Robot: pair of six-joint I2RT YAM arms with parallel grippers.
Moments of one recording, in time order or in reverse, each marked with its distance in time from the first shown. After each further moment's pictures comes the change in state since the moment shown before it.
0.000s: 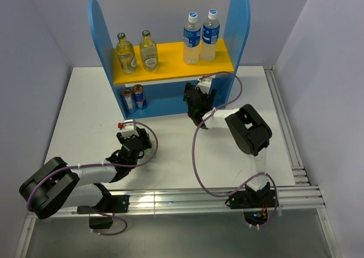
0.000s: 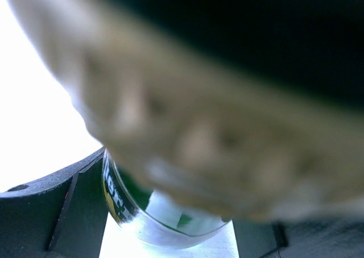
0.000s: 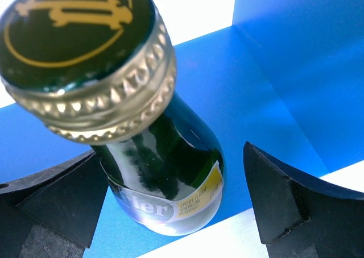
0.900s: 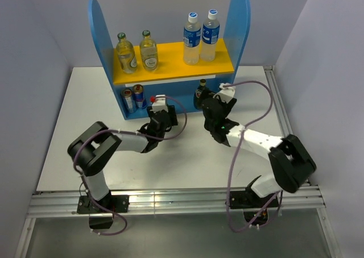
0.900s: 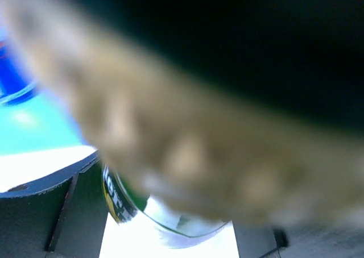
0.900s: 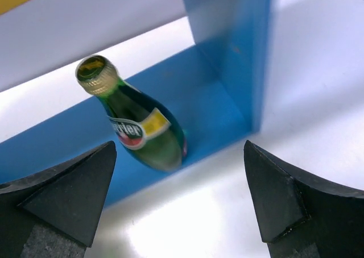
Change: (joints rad) left arm -0.014 0.506 0.522 0.084 0.094 0.112; right arm 0.055 -0.528 -0.317 -0.153 0.058 0.121
